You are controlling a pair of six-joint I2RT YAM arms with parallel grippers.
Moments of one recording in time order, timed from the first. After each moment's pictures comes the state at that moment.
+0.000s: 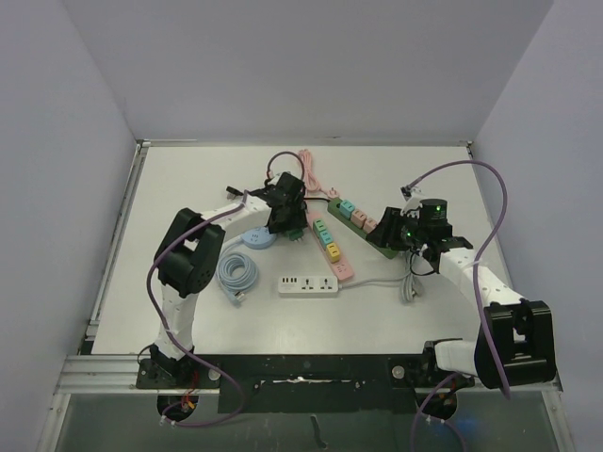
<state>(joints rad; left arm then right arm) -0.62 2.08 1.48 -0.42 -0.18 -0.72 0.11 1.27 0.71 -0.14 -0.45 0.30</state>
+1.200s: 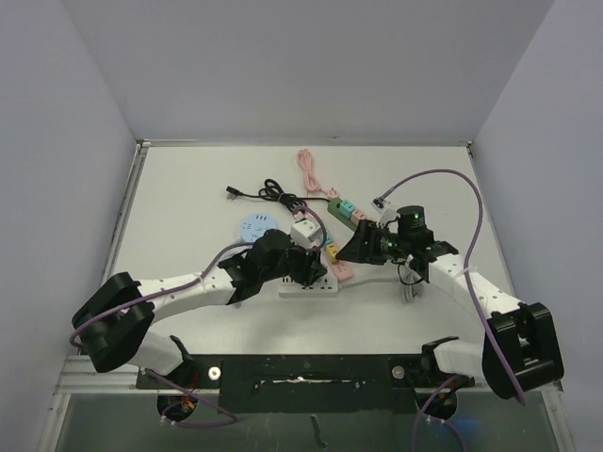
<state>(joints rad) -0.90 1.43 0.75 0.20 0.08 -0.30 0.29 1.25 0.68 -0.15 -0.65 0.47</state>
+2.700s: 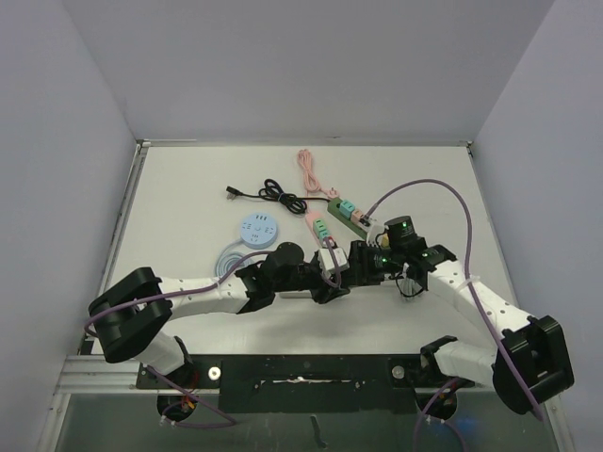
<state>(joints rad) -1.04 1.51 0.74 0.47 0.30 0.01 0.42 1.14 0.70 -0.46 -0.64 0.43</state>
